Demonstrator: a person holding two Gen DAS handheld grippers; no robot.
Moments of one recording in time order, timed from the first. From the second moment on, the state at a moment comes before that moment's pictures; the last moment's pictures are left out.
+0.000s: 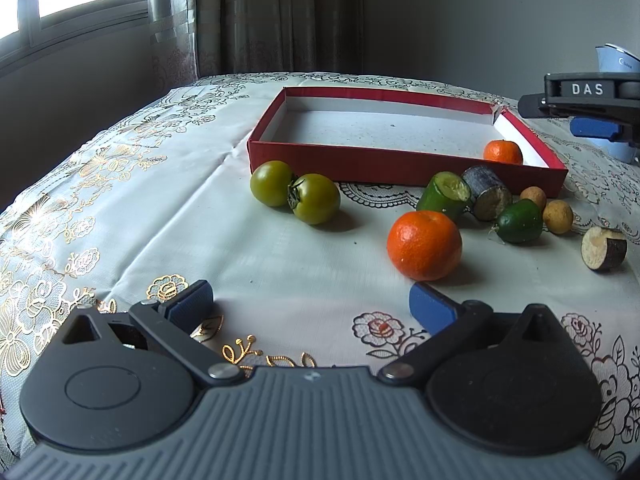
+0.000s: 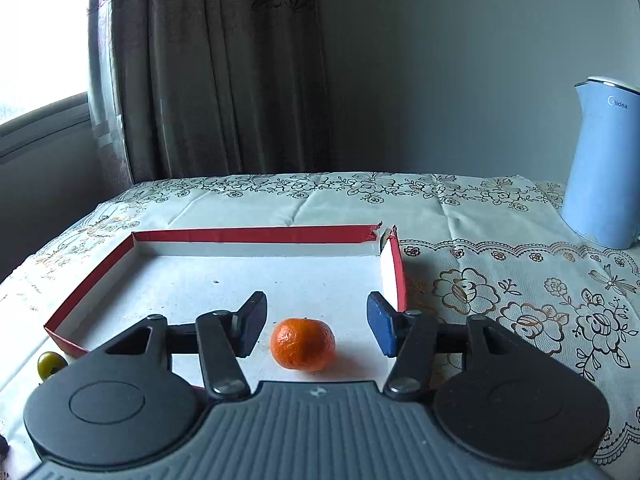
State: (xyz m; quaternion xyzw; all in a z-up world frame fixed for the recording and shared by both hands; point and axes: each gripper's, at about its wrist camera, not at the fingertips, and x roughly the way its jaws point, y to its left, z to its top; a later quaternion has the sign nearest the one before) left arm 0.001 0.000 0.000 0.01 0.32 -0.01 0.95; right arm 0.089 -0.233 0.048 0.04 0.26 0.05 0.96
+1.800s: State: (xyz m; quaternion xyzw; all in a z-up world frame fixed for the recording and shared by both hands) left arm 0.026 -0.036 0.000 0.03 0.30 -0.08 0.95; right arm -0.033 -0.292 0.020 0.12 0.20 0.04 0.97
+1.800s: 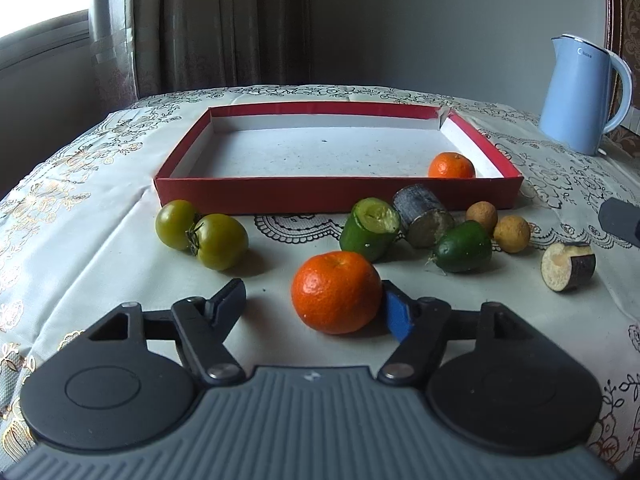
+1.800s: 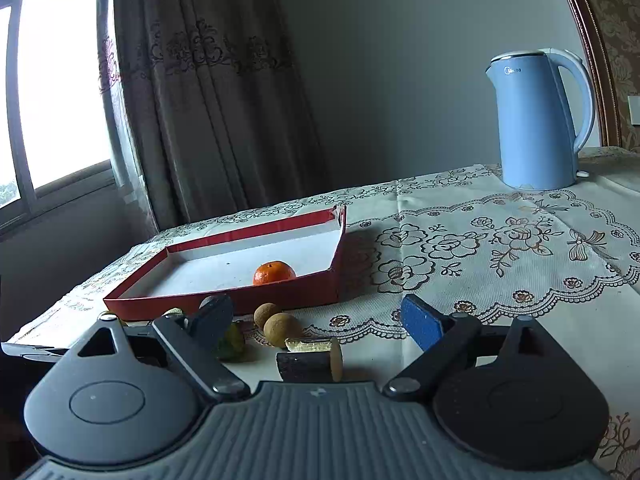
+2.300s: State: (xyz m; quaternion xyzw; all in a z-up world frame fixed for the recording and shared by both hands) left arm 0.024 -0.041 0.001 0.03 0.30 -0.10 0.95; right arm -0.026 -0.291 0.018 0.12 0.23 0.04 0.97
